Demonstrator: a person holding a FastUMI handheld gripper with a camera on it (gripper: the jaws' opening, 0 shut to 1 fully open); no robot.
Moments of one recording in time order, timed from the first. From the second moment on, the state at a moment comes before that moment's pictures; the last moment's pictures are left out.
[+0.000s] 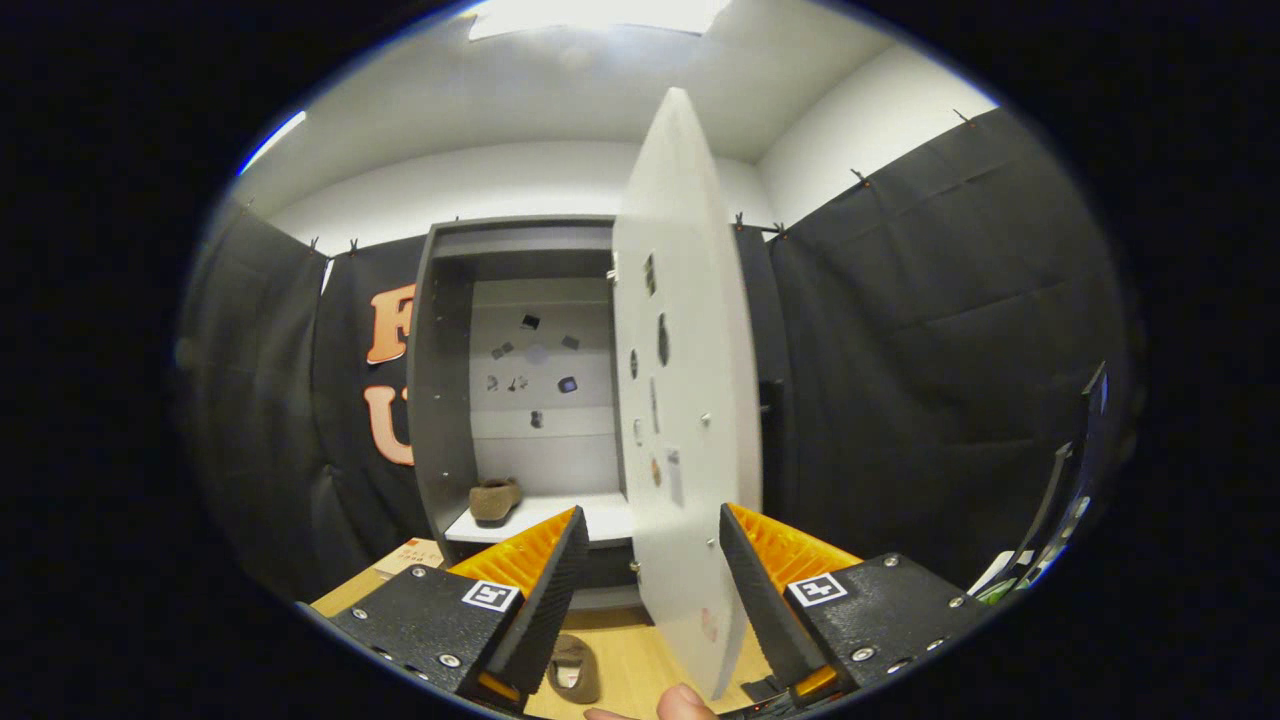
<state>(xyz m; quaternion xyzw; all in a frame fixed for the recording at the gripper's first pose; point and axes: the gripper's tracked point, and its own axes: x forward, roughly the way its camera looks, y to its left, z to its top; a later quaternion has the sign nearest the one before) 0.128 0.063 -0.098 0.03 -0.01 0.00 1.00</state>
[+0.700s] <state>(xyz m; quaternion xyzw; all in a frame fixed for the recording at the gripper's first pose) 0.158 0.182 -0.245 0.02 0.08 0.11 0.99</state>
